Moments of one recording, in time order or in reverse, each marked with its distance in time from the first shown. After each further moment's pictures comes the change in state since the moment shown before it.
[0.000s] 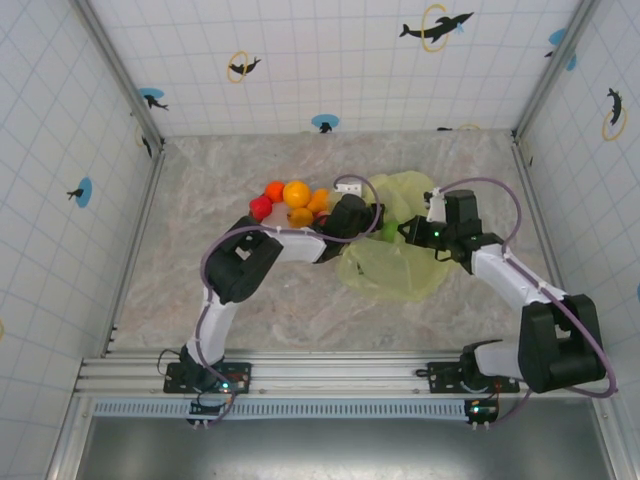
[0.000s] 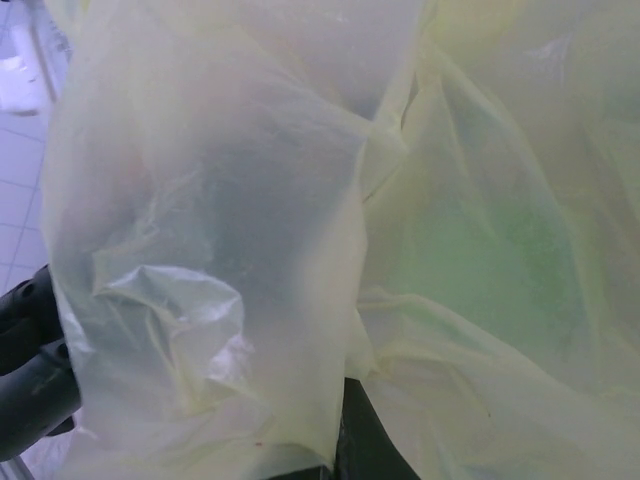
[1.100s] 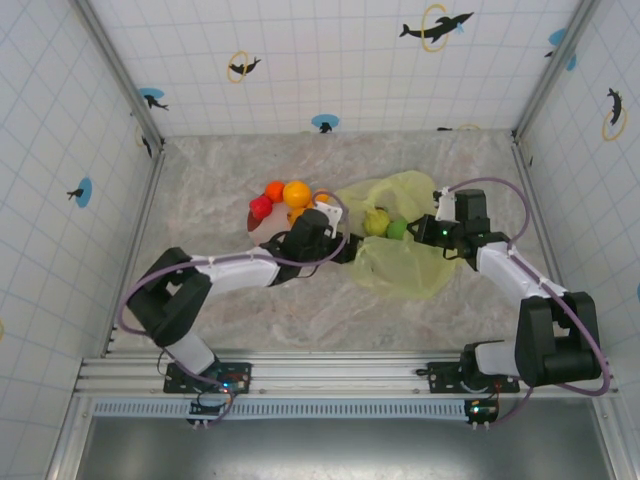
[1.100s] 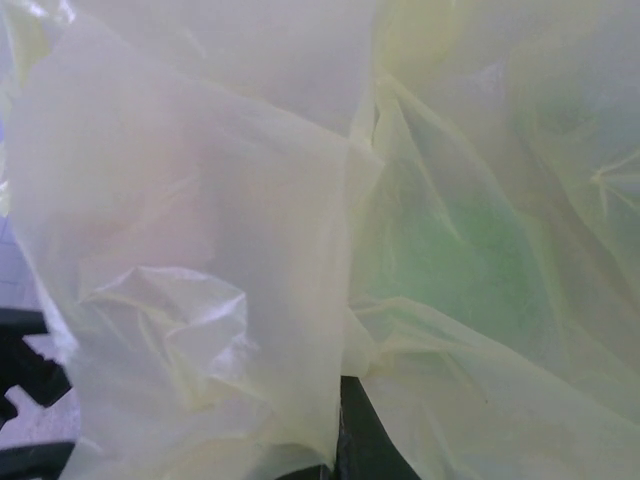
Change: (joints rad) left arm 0.010 -0.563 -0.466 -0.200 0.301 0.158; right arm -0.078 0.016 0.002 -0.014 -0.017 -0.053
